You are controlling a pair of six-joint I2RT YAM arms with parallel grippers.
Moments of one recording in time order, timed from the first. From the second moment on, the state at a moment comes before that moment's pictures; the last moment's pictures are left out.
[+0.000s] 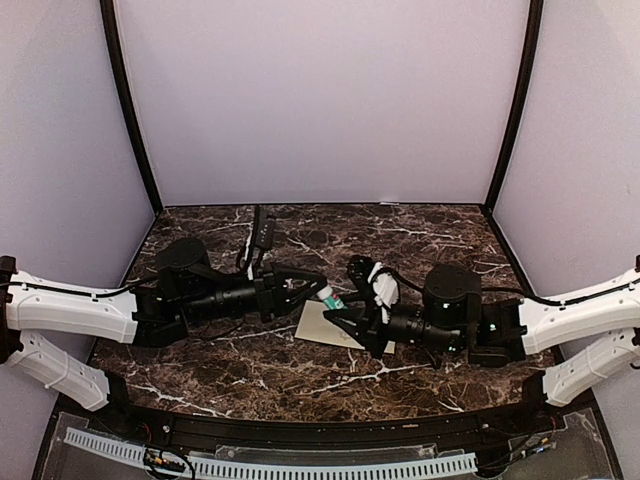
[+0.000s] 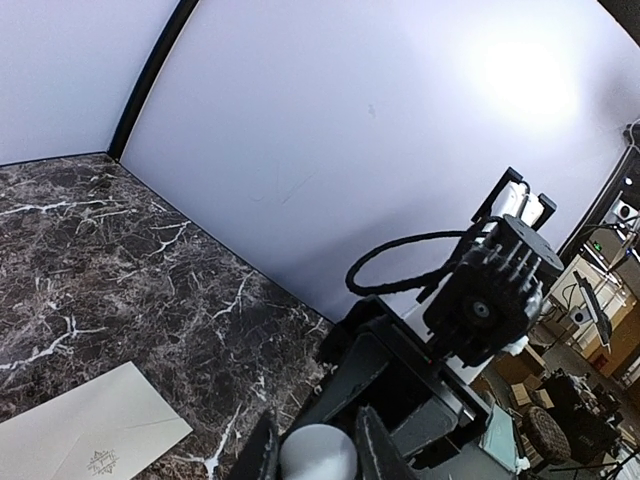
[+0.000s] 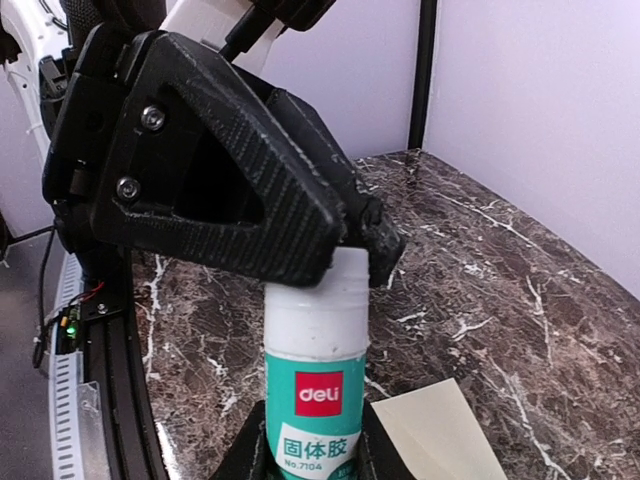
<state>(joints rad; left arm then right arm) -1.07 1.28 0.69 0.59 0.25 -0.60 1.29 1.25 0.68 0.37 0.15 0.01</state>
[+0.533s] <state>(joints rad) -1.11 1.29 0.73 0.76 0.39 -0.52 1.09 1.19 0.69 0.49 -0.55 0.31</state>
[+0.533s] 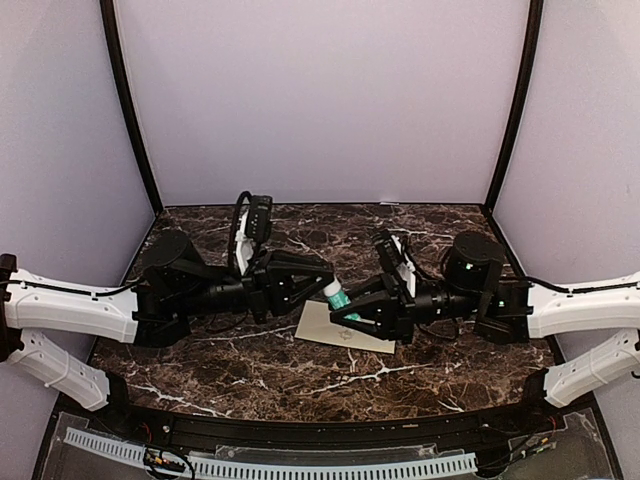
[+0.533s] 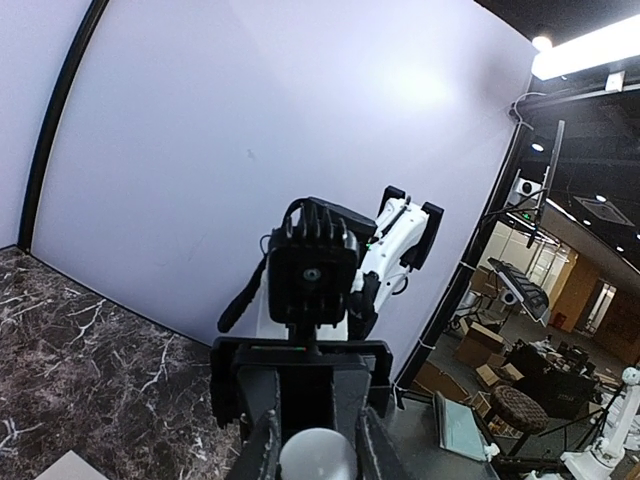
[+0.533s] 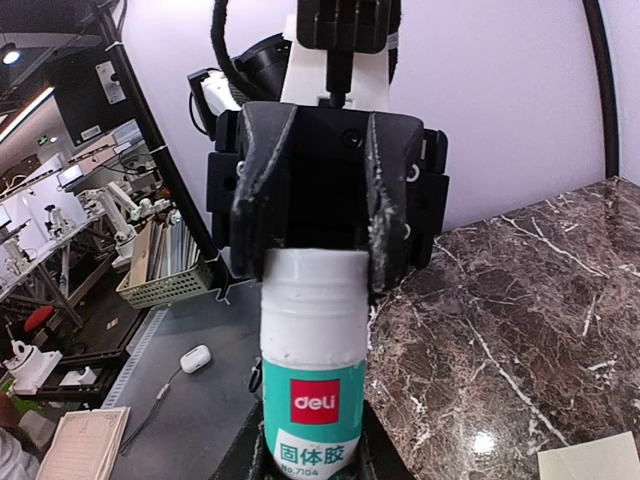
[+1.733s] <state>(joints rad) -1.13 1.29 0.74 0.70 0.01 -0.59 1.11 1.29 0.97 0.04 -0.25 0.14</state>
